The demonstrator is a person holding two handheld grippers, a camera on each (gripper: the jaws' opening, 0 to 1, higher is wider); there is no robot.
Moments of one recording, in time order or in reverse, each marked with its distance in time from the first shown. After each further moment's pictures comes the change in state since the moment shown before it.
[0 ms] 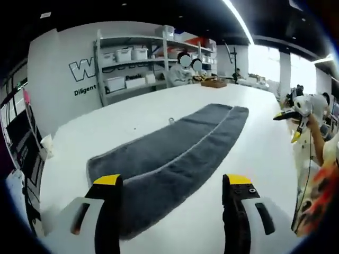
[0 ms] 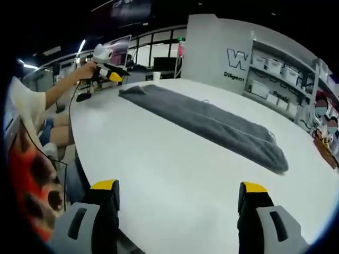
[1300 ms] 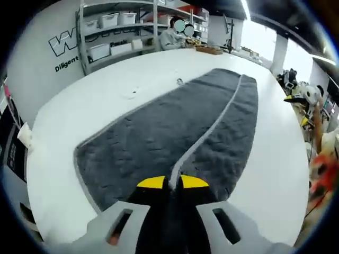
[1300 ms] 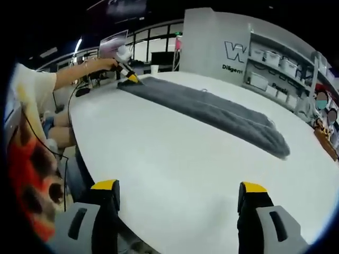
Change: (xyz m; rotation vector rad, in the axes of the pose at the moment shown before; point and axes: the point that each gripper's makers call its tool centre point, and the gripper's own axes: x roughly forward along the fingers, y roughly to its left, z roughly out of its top) left arm 0.068 0.053 -0.047 0.012 0.267 -0.141; right arm -0.002 -0.001 -0.028 0.029 0.050 0.001
